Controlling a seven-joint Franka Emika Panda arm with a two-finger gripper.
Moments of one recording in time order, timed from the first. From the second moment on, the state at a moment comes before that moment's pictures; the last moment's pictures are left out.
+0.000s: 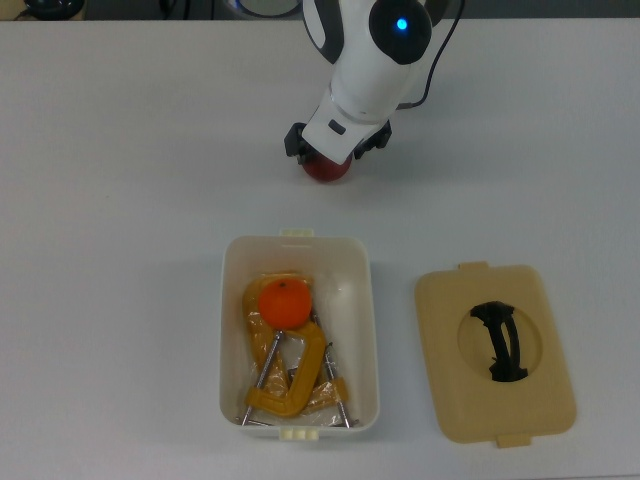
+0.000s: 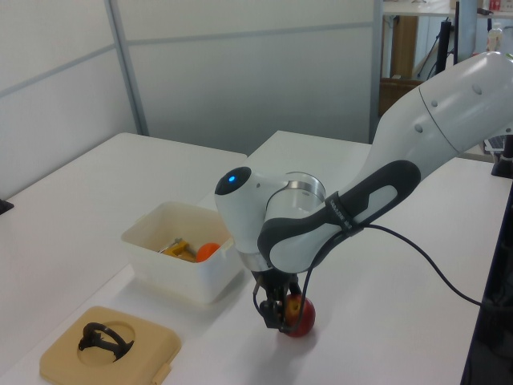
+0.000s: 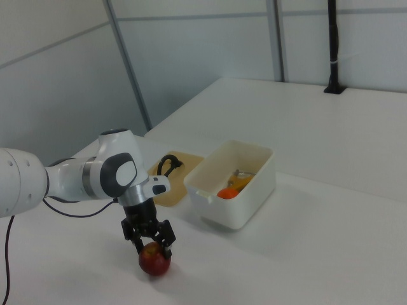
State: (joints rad) arm 0.03 0.25 0.25 -1.97 -0.22 2.00 0.20
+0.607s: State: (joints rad) arm 0.02 0.24 0.26 -1.94 -0.22 2.00 0.20
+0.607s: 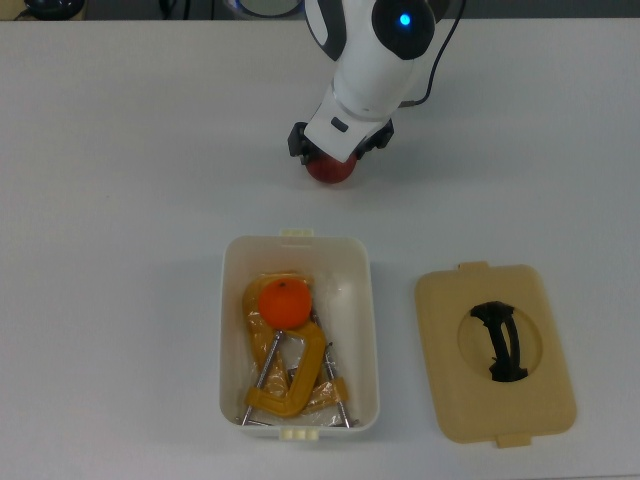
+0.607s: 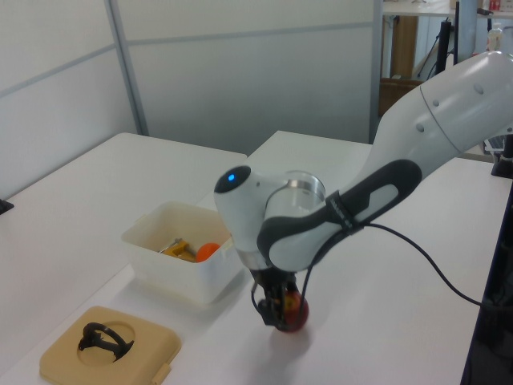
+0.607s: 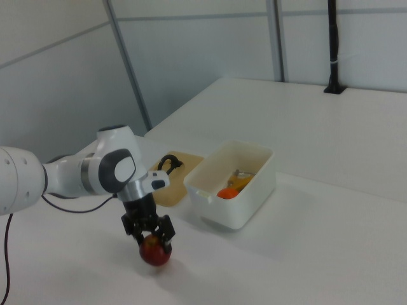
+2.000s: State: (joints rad) arm -0.02 0.32 0.20 -1.66 -0.28 2.40 0.42
